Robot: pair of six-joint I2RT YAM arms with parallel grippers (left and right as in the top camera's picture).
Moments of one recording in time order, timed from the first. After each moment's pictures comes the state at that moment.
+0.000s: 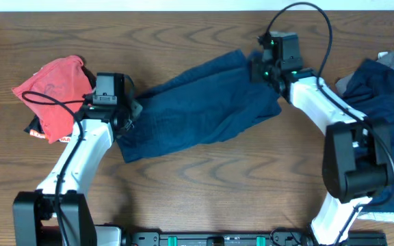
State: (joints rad) left arm -0.05 1.53 0.94 -0.47 -0.01 -0.97; right arm 0.22 1.98 1.31 -0.09 -0.17 0.20
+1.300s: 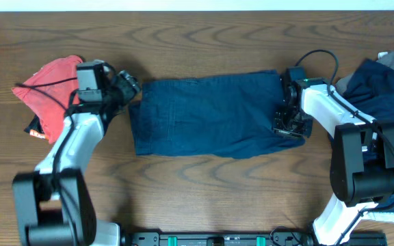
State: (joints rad) left arm 0.05 1.64 0.95 -0.13 0.26 -0.68; right arm 0.14 1.93 1.19 -0.94 0.03 0.43
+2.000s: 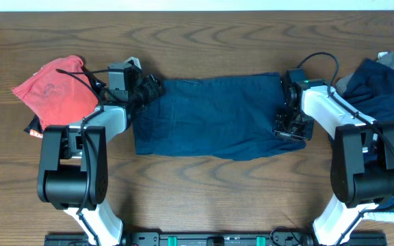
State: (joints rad) left arm -0.06 1.90 0.94 0.18 0.34 -0.59; right arm 0.14 1.92 1.18 -0.95 0.03 0.45
